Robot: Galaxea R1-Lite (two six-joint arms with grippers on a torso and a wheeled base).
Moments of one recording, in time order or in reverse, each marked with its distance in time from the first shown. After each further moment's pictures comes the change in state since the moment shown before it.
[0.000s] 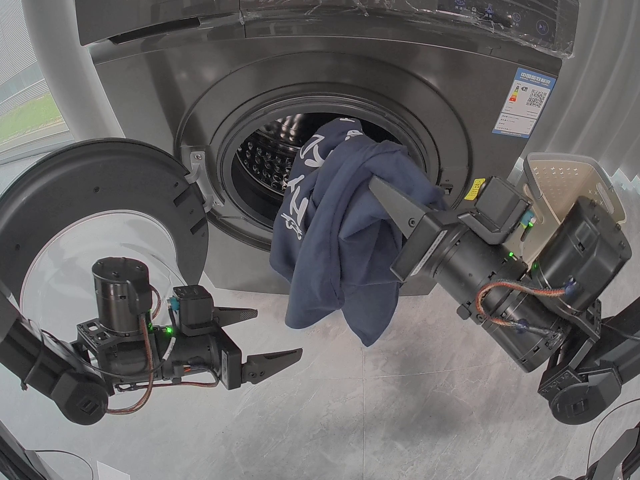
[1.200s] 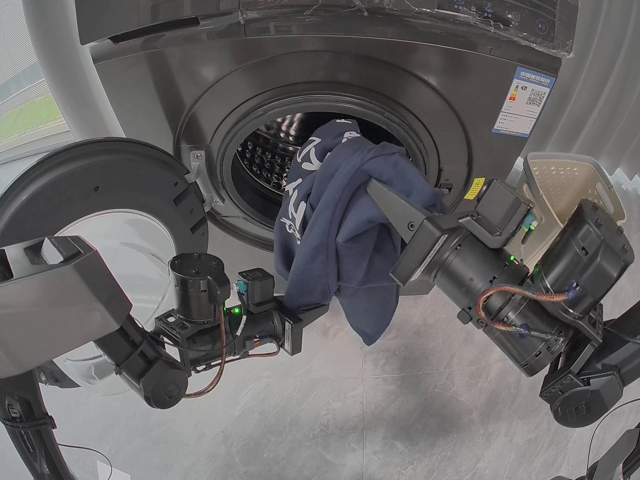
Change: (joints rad) left arm -0.061 0.356 -0.251 -0.238 0.090 -0.042; right arm 0.013 -0.007 0.010 -0.002 0.000 -0.001
